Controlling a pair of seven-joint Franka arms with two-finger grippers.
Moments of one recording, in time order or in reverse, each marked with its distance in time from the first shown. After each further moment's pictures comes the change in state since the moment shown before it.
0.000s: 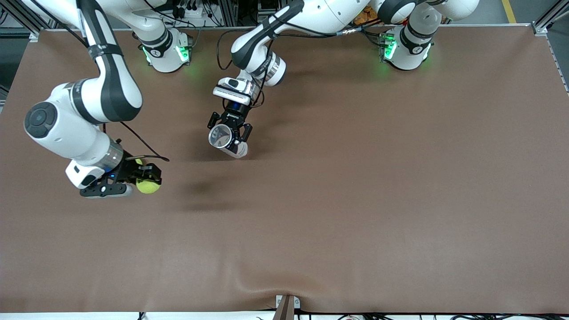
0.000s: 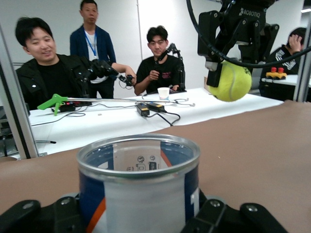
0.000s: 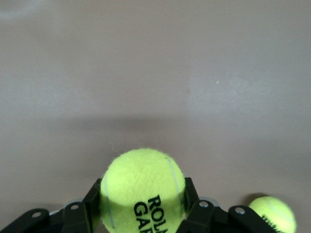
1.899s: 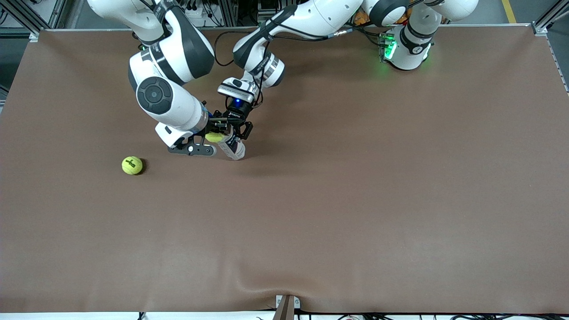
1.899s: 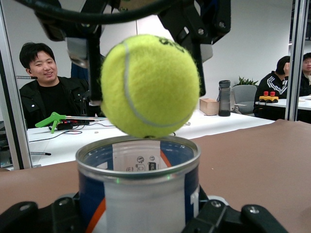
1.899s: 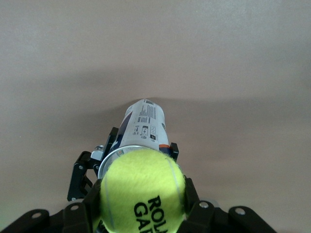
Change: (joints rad) left arm -0.050 0.056 0.012 -0.021 0.131 -0.140 -0.123; right arm 0.307 -0.029 0.028 0.038 0.025 -0.354 0.447
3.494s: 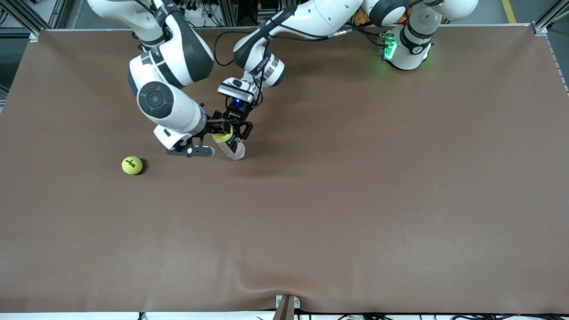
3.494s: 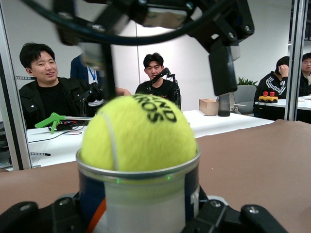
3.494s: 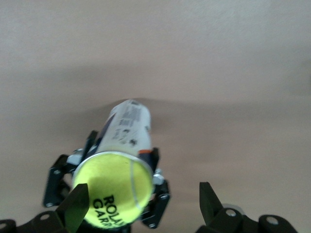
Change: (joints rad) left arm 0.000 0.001 0.000 0.000 0.003 -0.001 0.000; right arm -0.010 0.006 -0.024 -0.006 -0.040 -0.019 -0.059
